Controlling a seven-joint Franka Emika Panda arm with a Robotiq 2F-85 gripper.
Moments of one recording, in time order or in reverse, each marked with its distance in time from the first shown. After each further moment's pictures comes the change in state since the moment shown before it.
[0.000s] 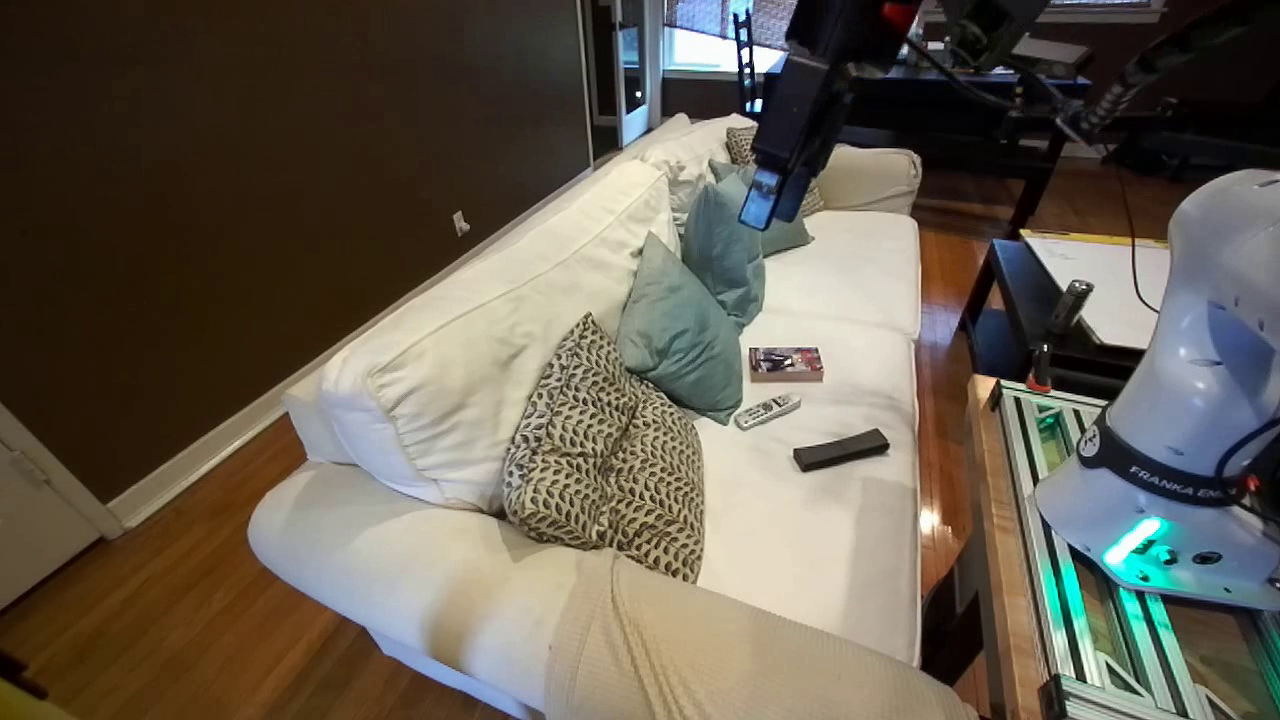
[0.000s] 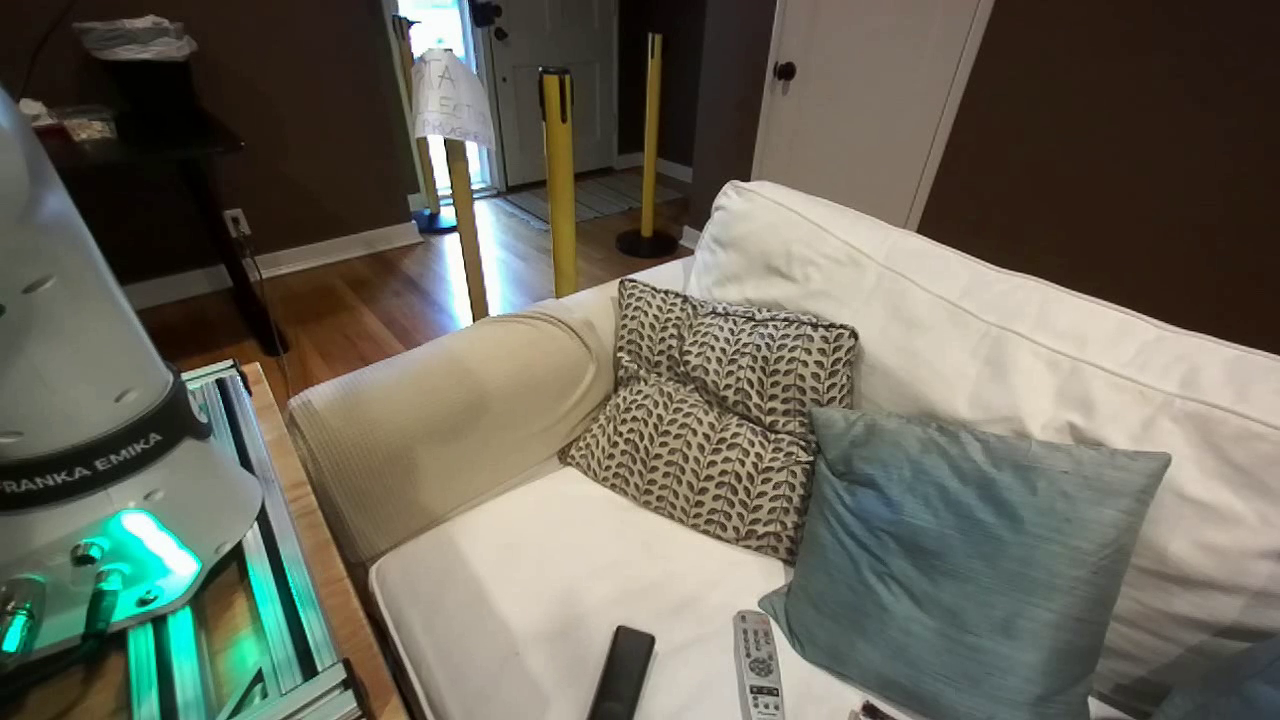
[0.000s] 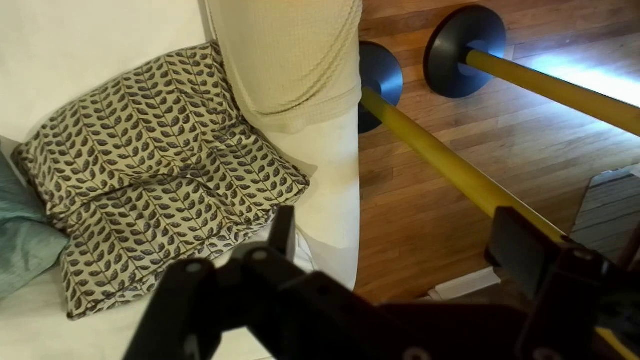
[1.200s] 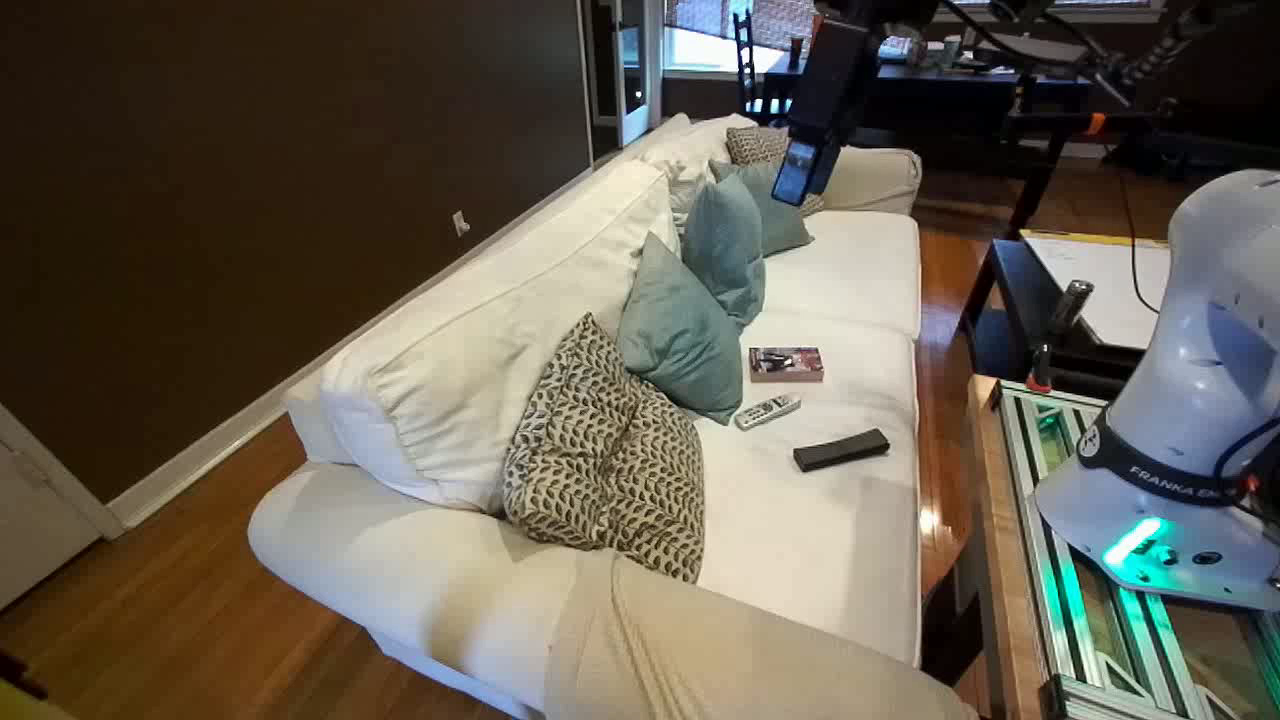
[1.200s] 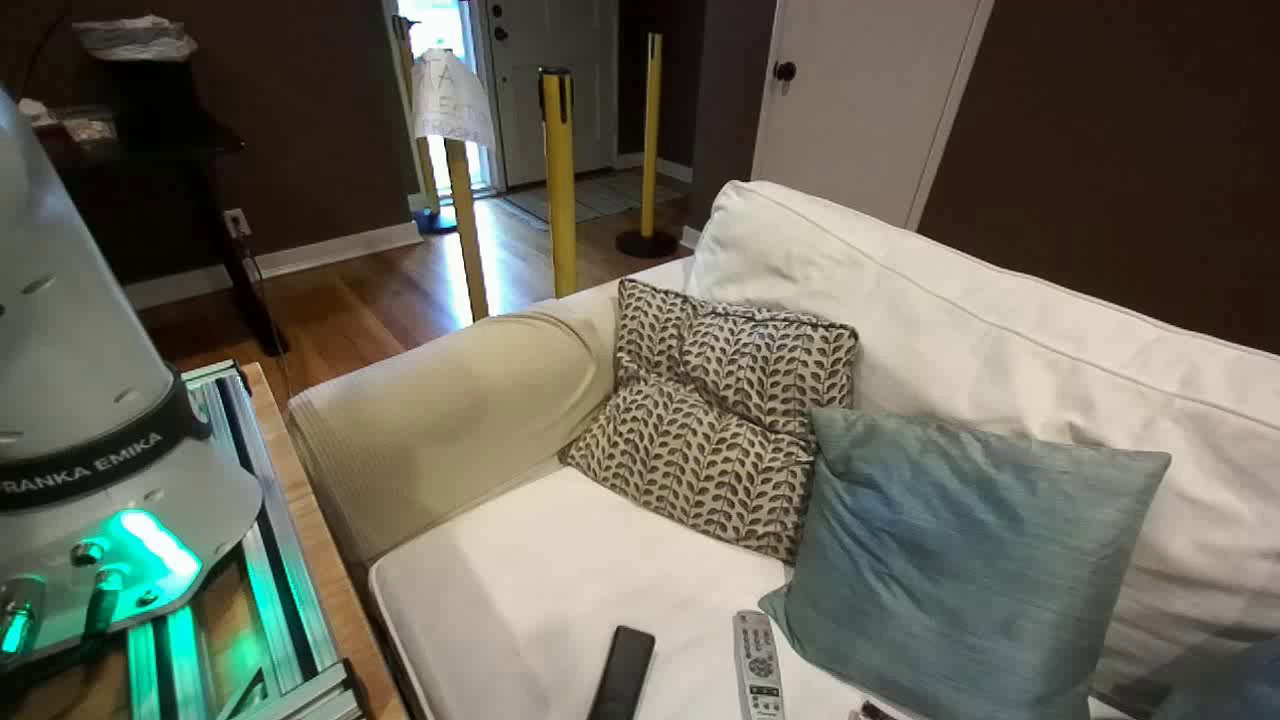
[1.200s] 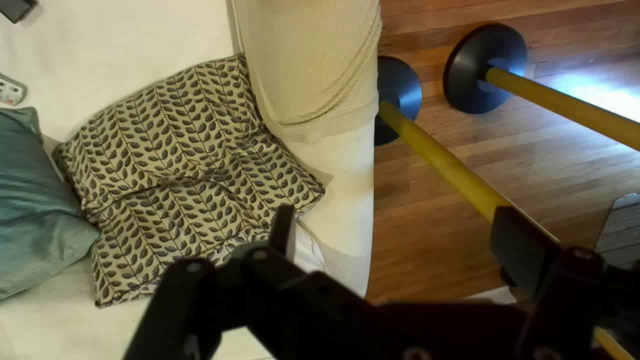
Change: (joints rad) arm -0.005 -0.046 0.009 0.051 -0.071 -0.134 0.035
